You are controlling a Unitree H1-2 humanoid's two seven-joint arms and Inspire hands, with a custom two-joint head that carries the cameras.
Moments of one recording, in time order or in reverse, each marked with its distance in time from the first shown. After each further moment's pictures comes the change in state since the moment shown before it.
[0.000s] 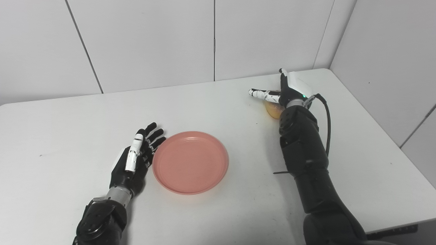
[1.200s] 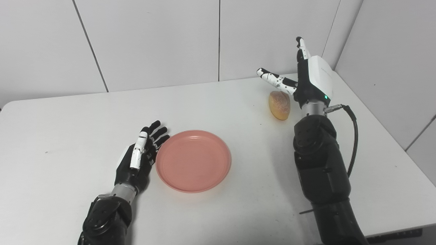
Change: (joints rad) left arm -0.008 -0.005 -0.001 0.029 0.000 -0.027 0.015; right arm 0.149 -0.020 0.082 -0.407 0.169 -0.001 -0.112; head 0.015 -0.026
